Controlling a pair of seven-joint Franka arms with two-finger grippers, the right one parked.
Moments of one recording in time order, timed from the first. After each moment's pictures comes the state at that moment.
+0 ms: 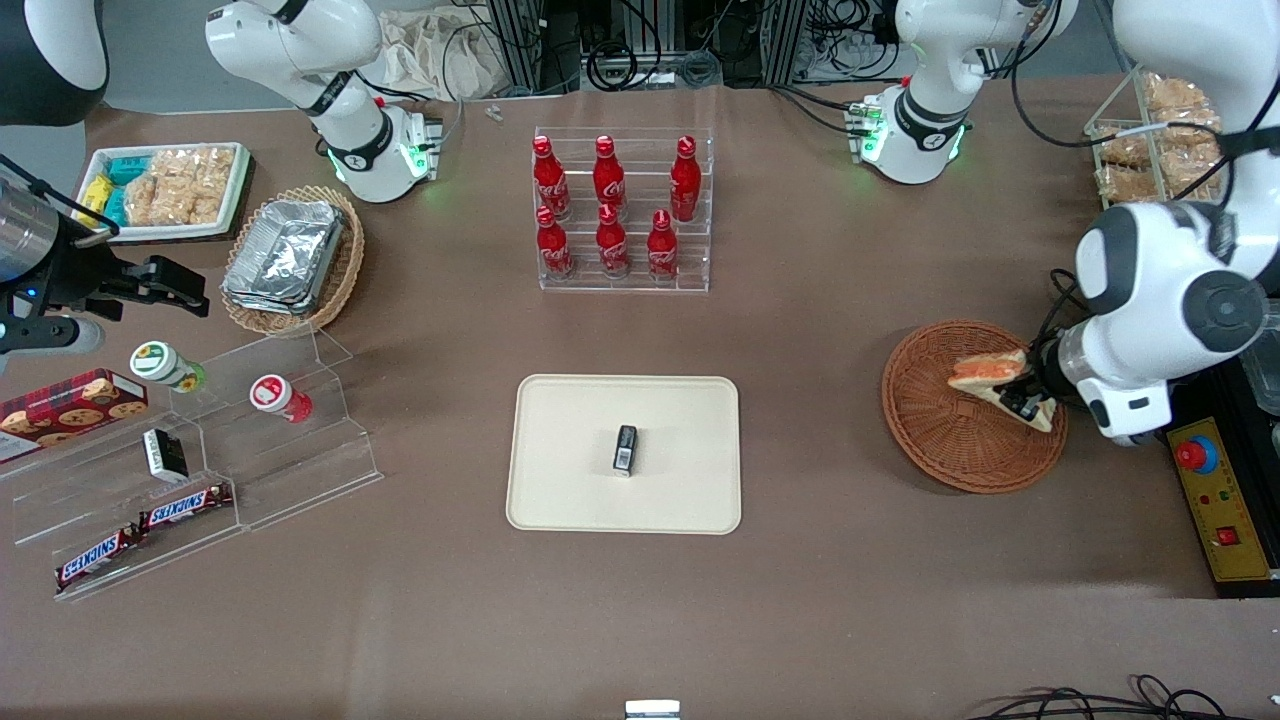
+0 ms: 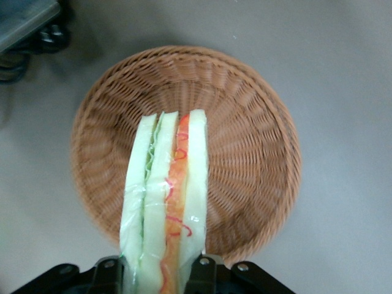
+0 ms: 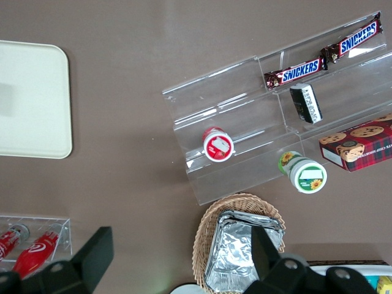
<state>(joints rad) -0.01 0.18 -0.03 -1.89 0.03 1.92 -1.00</state>
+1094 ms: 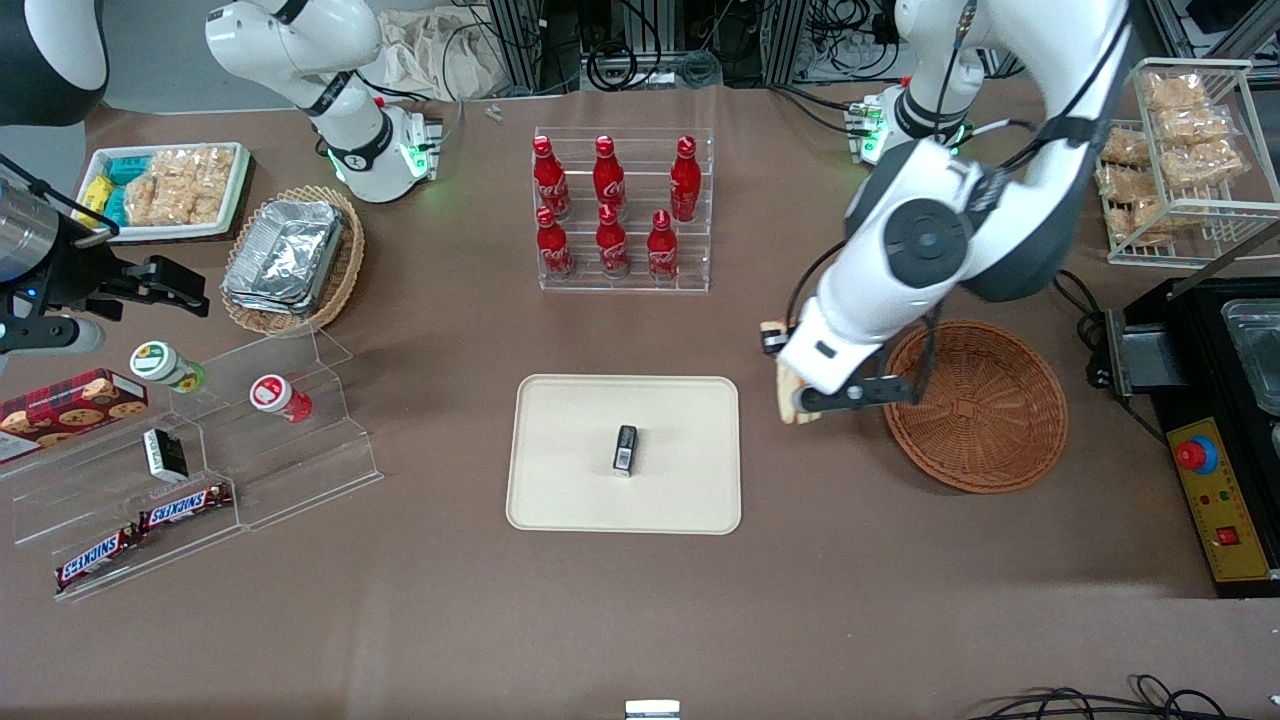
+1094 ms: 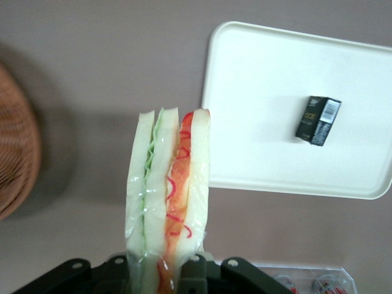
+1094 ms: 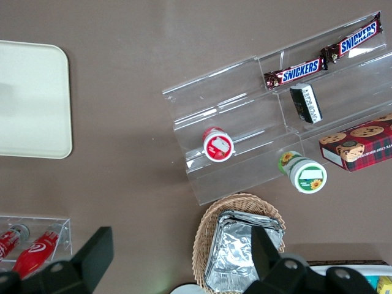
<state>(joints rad) -0.17 0.36 -0.42 -1.65 0.03 1.97 -0.64</state>
